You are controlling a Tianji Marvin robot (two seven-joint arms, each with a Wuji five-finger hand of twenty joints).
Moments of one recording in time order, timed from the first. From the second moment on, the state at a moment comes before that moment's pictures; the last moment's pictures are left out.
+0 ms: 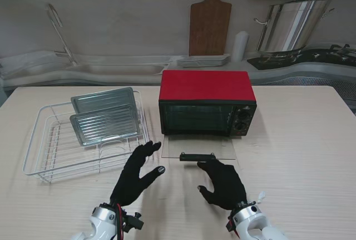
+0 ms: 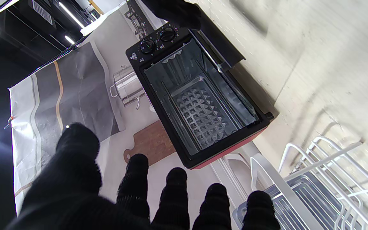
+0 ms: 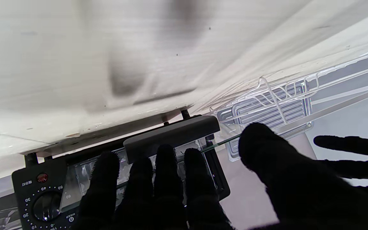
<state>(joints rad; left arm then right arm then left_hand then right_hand) 1.94 -1.18 -1.15 -1.84 0.39 -0.22 0.34 -1.86 -1.10 1.11 -1.65 -0.92 -0.01 -0.35 0.72 -0.11 0.15 -0.03 0.27 0.06 0.29 0.20 0.23 0.14 0.13 0.27 0.05 0.21 0.05 0.35 -0.08 0.28 0.11 0.45 0.35 -0.32 0.93 -0.01 0.30 0.09 0.46 0.08 0.36 0.05 0.44 0.24 0.26 -0.05 0.26 0.20 0.04 -0.03 0.91 0.22</state>
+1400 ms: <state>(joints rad) 1.92 -1.18 -1.14 -1.83 0.38 -0.20 0.33 -2.01 -1.10 1.23 -1.81 -0.81 -0.16 -0.30 0.72 -0.11 0.15 -0.03 0.27 0.06 0.29 0.20 0.23 0.14 0.13 0.27 0.05 0.21 0.05 0.35 -0.08 0.28 0.11 0.45 0.35 -0.30 0.87 0.00 0.30 0.09 0.46 0.09 0.36 0.06 0.44 0.24 0.26 -0.03 0.25 0.20 0.04 -0.02 0.92 0.23</state>
